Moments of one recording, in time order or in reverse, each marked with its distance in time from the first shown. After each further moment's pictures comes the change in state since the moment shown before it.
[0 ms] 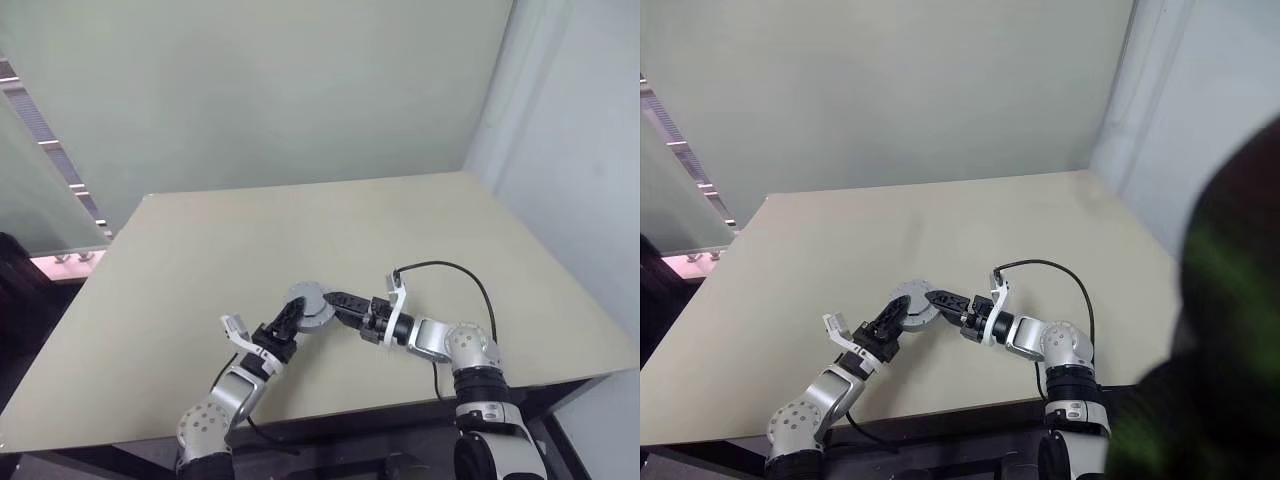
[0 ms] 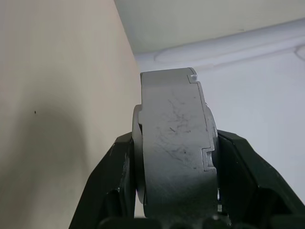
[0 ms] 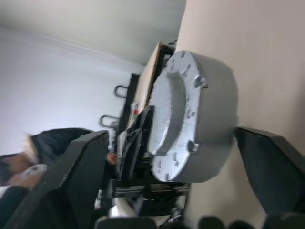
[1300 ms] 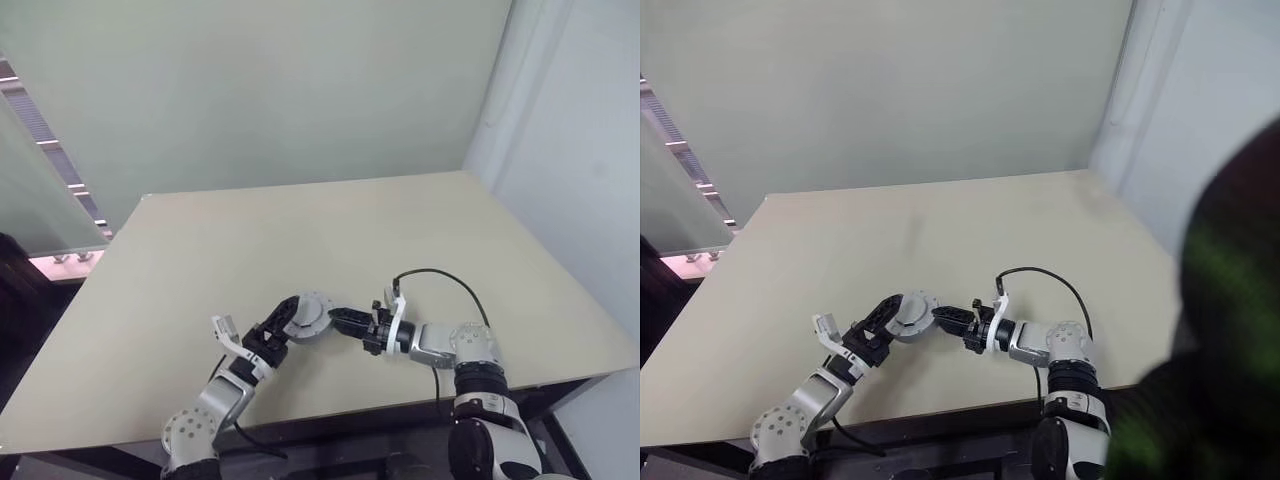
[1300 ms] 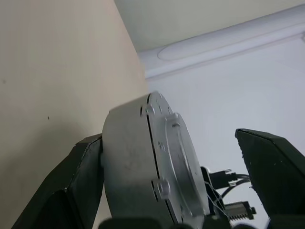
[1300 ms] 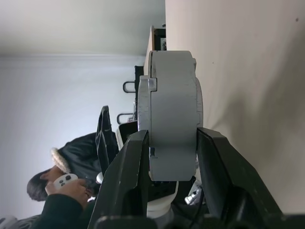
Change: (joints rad) left arm 0.044 0.032 0.020 -0.064 -0.007 0.086 -0.030; right arm -0.085 0.048 -0.242 0.161 0.046 0.308 -0.112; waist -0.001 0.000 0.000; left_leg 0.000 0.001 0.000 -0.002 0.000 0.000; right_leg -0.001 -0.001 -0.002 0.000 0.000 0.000
